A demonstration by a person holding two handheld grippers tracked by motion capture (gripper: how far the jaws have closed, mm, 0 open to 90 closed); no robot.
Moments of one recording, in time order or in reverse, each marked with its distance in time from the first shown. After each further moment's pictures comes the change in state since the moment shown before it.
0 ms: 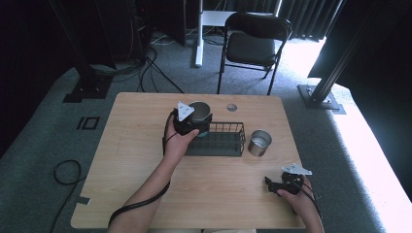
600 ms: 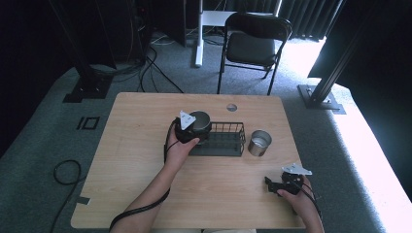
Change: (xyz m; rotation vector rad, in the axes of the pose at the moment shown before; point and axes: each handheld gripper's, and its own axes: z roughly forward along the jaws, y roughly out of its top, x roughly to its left) left arm -0.002 -0.030 0.006 0.050 0.014 0.020; right arm 0.000 0.000 0.000 0.000 0.000 0.000
